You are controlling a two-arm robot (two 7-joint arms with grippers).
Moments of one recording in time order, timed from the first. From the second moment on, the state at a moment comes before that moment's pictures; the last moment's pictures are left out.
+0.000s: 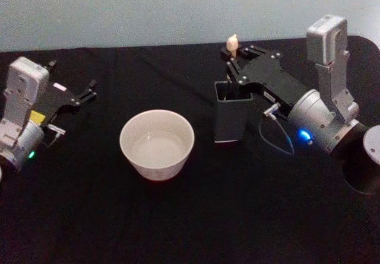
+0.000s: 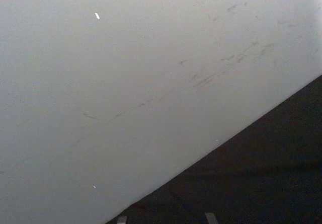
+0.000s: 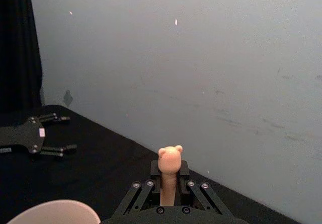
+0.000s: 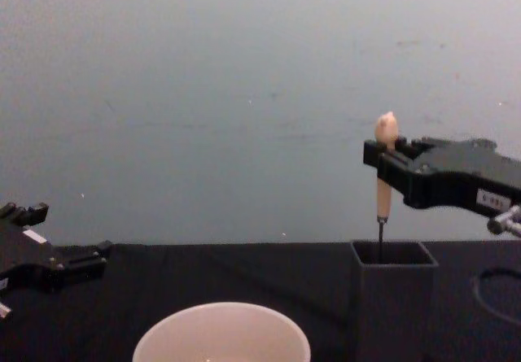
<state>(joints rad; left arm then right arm) -0.20 0.60 0.45 -1.41 -0.25 -0.12 0.03 0.14 0.35 -0.32 -1.67 0.27 0.01 0.33</state>
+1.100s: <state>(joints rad) -0.20 0.60 0.45 -1.41 -0.25 -0.12 0.03 0.10 0.34 -0.33 -1.60 0.22 0.03 0.33</state>
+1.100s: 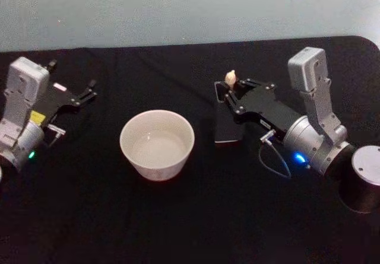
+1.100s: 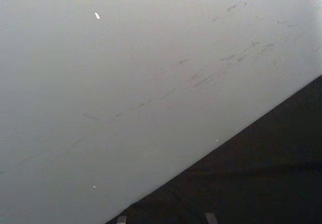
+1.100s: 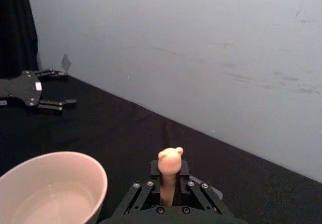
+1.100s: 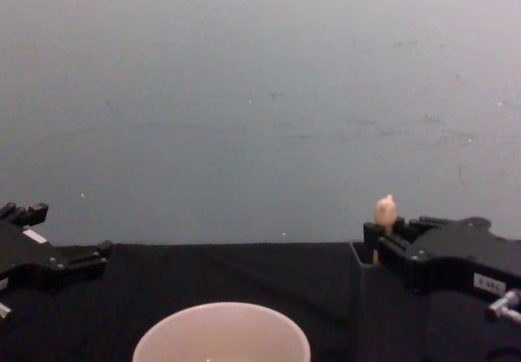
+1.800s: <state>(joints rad) -0.20 0.60 0.45 -1.41 -0.25 -0.12 0.03 0.10 0.34 -0.34 -1.59 0.20 0.04 0.32</state>
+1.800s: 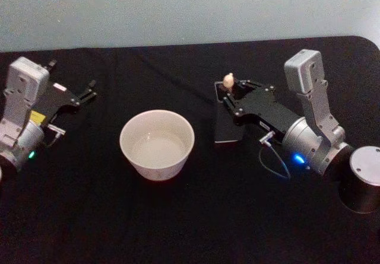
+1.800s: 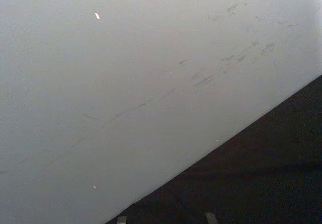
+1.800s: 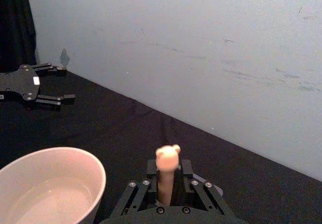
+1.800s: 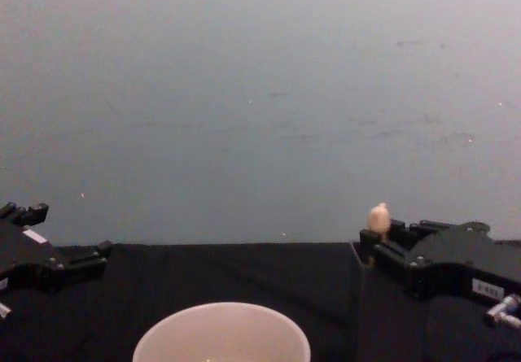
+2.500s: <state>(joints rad) -0.20 0.60 0.45 -1.41 -0.25 -0.12 0.03 0.10 0.34 -0.33 -1.60 0.21 0.04 0.32</state>
